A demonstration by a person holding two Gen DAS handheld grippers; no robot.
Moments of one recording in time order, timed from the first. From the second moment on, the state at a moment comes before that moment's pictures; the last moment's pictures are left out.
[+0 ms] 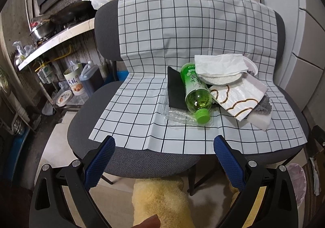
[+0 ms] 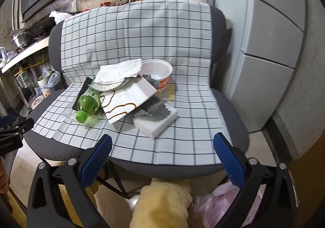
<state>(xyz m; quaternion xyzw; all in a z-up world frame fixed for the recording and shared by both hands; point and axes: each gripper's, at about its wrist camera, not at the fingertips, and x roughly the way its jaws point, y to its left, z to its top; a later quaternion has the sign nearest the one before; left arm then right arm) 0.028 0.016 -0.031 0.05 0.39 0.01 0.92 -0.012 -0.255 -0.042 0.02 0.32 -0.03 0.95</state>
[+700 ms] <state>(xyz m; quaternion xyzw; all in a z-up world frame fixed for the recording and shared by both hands) 0.144 0.040 -0.053 0.06 0.41 0.02 0.91 0.169 -0.221 -0.038 -0.03 0.28 0.05 0.96</state>
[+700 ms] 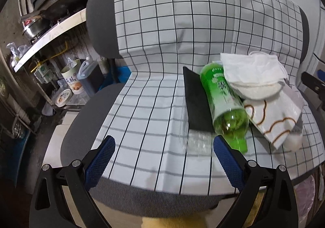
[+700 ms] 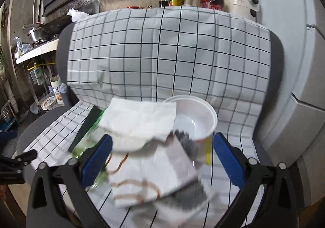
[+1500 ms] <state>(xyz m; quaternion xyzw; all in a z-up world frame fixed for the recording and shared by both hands) 0.177 0.004 -0.057 0.07 0.41 -0.04 0.91 0.217 -0.246 -0.025 0.03 0.24 0.18 0.95</state>
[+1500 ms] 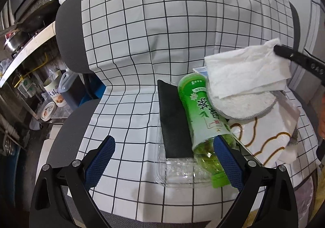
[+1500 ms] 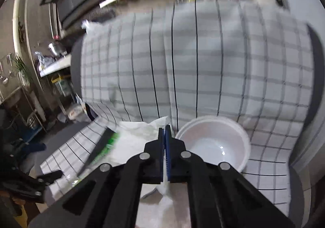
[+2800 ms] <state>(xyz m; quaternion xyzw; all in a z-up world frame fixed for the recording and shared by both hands) 0.164 -0.104 -0.005 0.03 0.28 -0.24 0.93 0.049 -0.339 -0.027 0.10 0.19 0.01 0.98</state>
